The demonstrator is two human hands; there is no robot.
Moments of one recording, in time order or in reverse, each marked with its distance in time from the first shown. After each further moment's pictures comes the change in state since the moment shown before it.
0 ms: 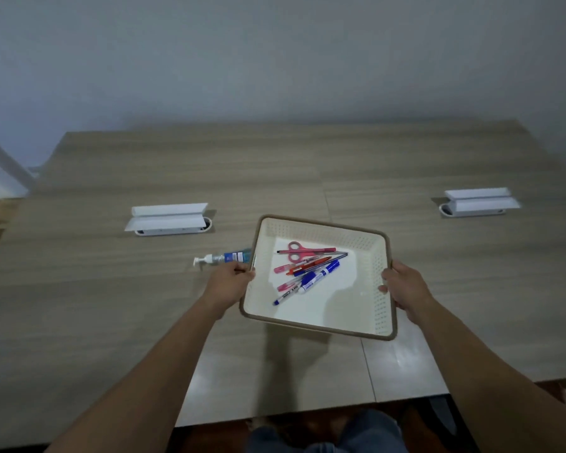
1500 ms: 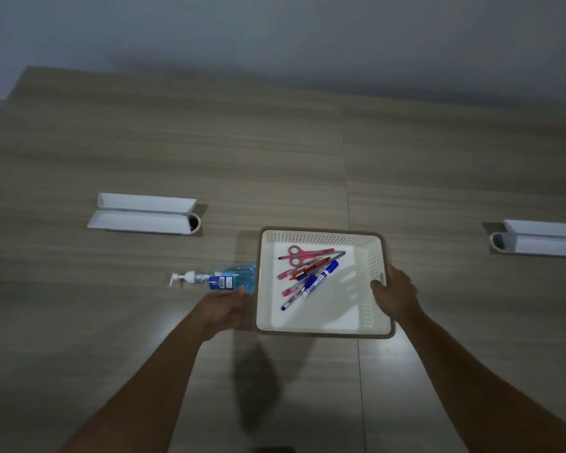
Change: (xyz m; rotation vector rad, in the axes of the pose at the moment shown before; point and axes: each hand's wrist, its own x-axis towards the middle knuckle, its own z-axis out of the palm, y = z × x) left_hand 0.162 -0.046 0.025 -0.379 -0.179 -0.523; right_hand 0.209 -0.032 0.078 -0.604 -0.108 0.001
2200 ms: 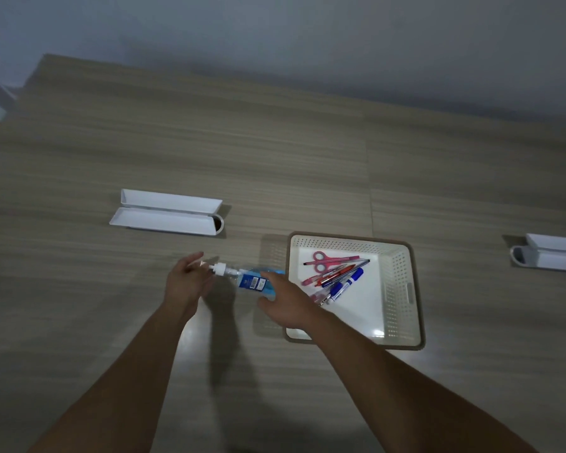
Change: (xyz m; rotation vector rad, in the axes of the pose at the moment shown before) left_hand 0.023 0.038 -0.109 -0.458 0.272 0.368; right_hand -0.116 -0.187 0.160 -0.084 -0.523 -0.459
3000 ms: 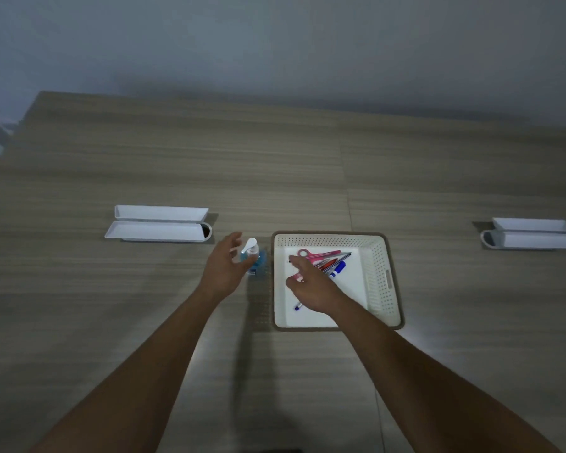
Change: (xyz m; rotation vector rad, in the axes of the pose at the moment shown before) left_hand -0.079 0.025 0.090 0.804 -0.258 0.391; right_hand -0.049 0.038 -0.054 0.171 0.162 0.043
